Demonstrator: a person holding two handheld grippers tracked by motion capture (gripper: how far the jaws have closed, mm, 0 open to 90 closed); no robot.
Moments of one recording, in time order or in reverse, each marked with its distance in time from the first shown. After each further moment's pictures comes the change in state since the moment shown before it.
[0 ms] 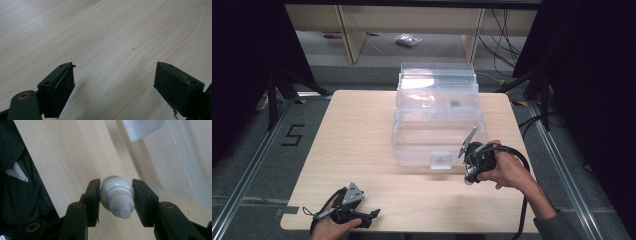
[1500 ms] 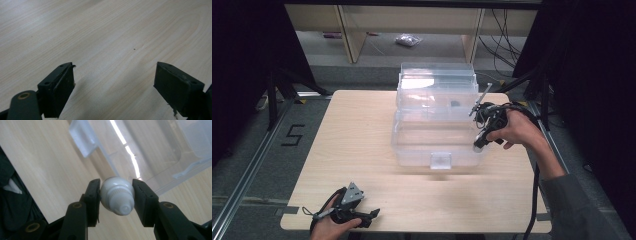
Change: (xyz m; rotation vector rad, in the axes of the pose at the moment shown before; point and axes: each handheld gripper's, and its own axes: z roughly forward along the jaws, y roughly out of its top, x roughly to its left) left arm 0.002 0.000 -0.001 0.017 0.002 0.017; right arm -0.076 0.020 -0.057 -0.023 -0.021 0.116
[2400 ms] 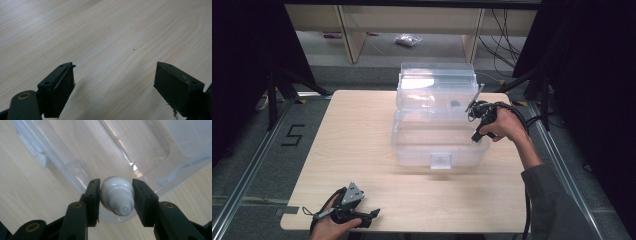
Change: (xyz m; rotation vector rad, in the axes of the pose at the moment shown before) left arm 0.000 0.000 0.000 -0.002 -0.001 -0.001; right arm -0.046 0.014 0.053 0.058 -0.037 0.079
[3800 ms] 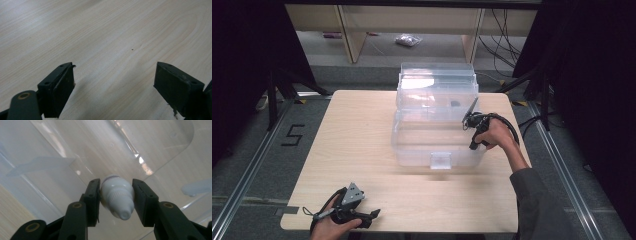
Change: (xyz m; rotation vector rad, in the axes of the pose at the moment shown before) left arm -0.001 0.000 0.000 0.000 -0.003 0.007; right arm -0.009 -0.001 0.061 0.084 0.020 0.078
